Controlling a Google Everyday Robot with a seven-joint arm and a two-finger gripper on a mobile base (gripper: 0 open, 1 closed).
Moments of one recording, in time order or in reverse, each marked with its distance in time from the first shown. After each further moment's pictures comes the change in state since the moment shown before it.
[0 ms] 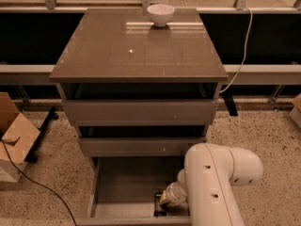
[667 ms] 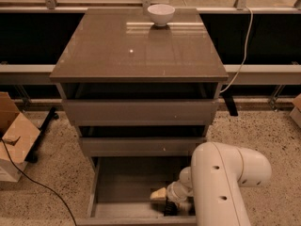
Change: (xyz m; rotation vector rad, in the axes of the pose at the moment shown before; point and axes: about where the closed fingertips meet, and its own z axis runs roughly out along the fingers) arm 0.006 0.006 -0.017 -0.035 0.003 -0.041
